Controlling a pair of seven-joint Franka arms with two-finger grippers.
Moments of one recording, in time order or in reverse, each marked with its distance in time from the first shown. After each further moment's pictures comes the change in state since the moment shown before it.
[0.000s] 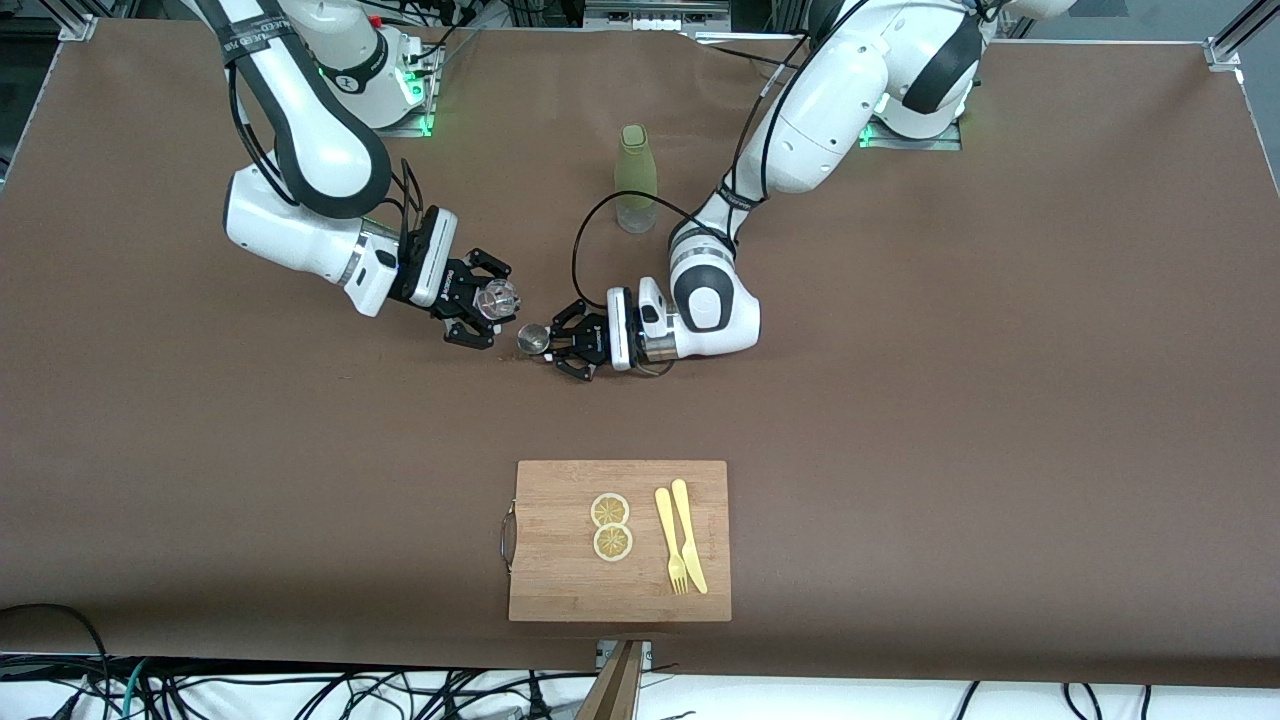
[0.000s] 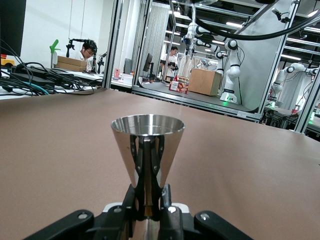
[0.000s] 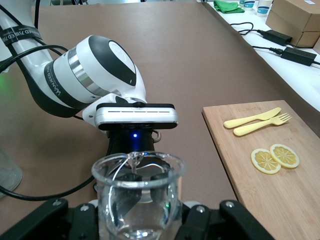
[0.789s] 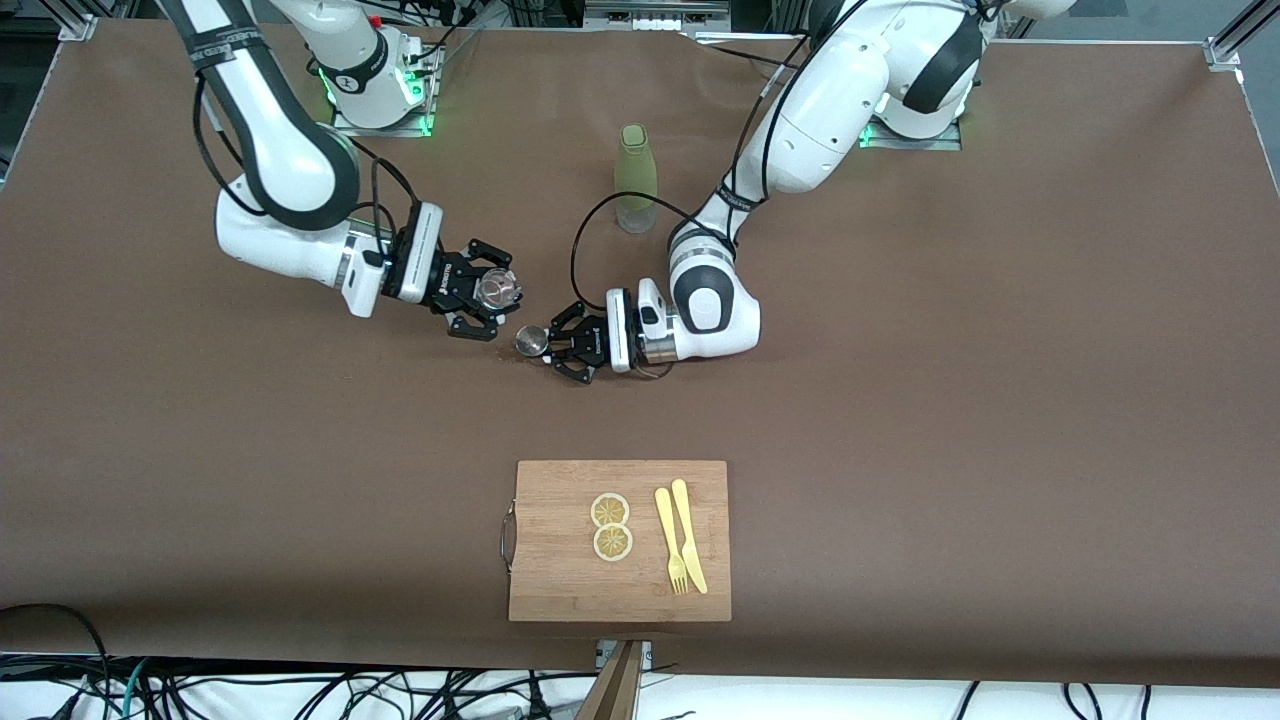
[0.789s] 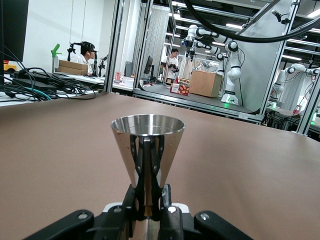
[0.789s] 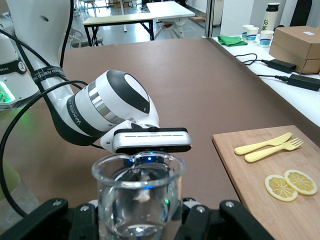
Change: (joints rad) left arm 0.000 -0.004 0.010 0.014 -0.002 0.000 0.000; right arm -0.061 0.000 -0.003 0.000 0.119 -0.179 -0.084
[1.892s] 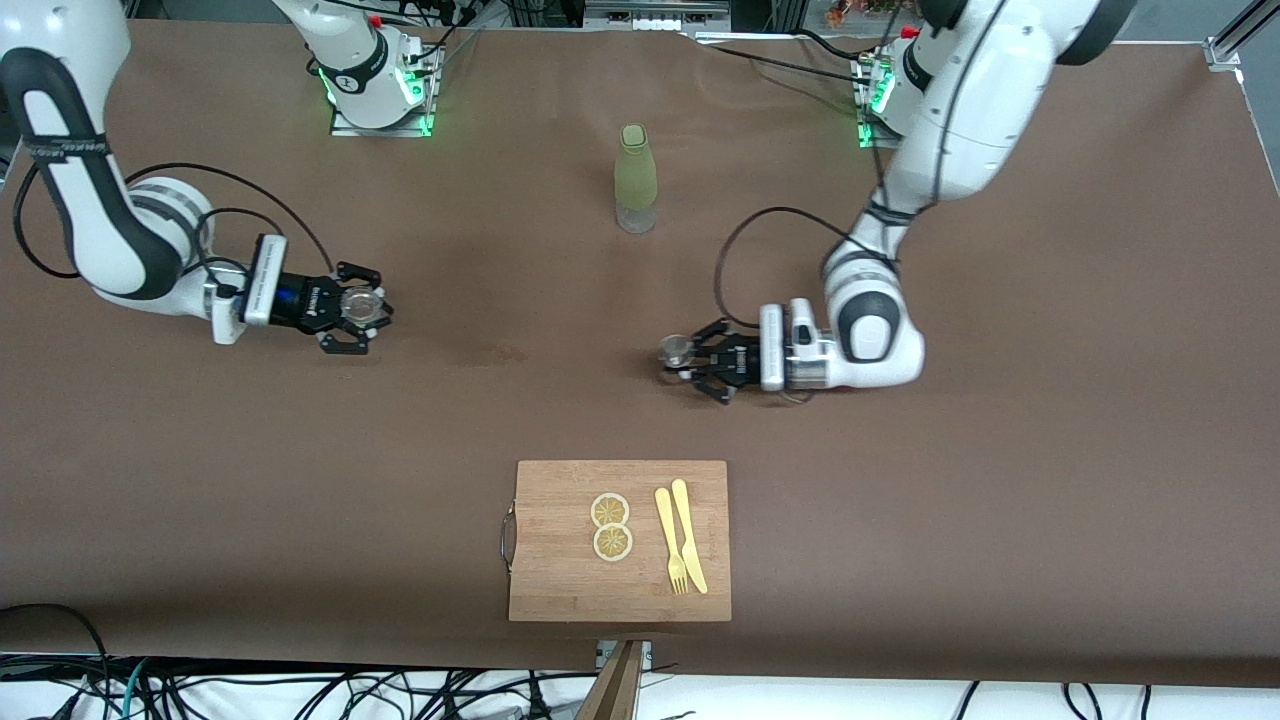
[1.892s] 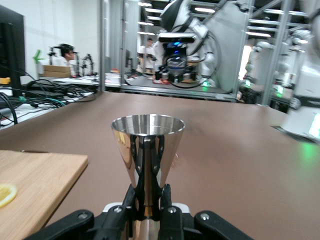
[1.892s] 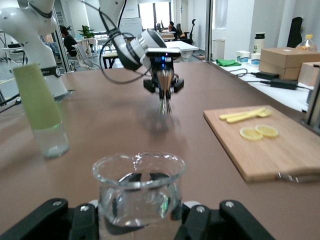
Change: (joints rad) left arm 0.418 -0.312 0.021 -0.469 0.472 -0.329 0.114; right arm -0.248 0.184 -0.289 -0.011 -0.169 -0.448 -0.344
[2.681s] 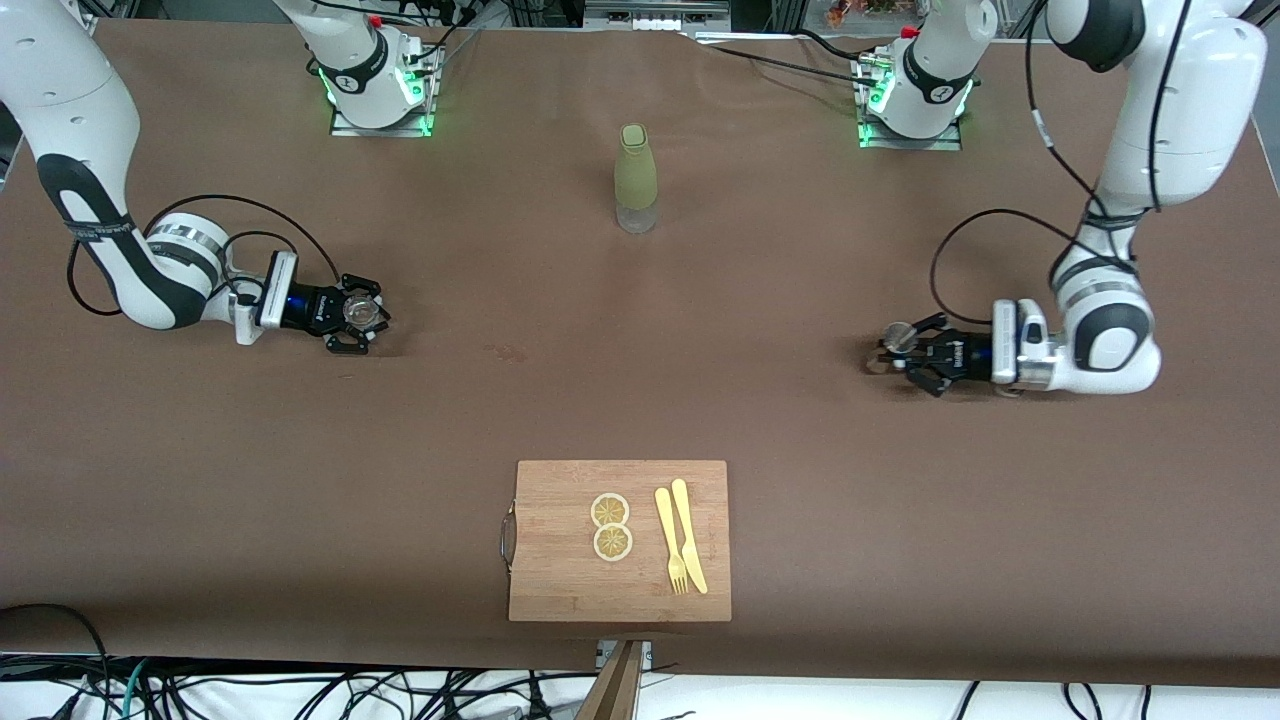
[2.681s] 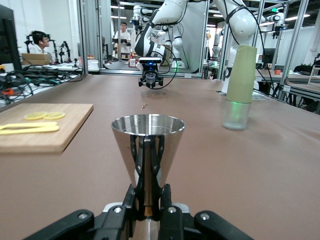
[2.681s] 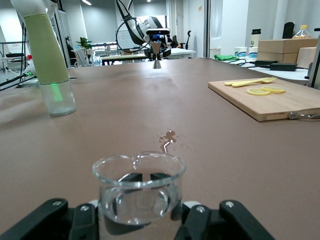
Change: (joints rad) left arm 0.409 -0.028 0.198 -0.055 0.503 -0.377 0.114; right arm -0.049 0.275 -0.057 0.037 -0.012 -0.004 -0.239
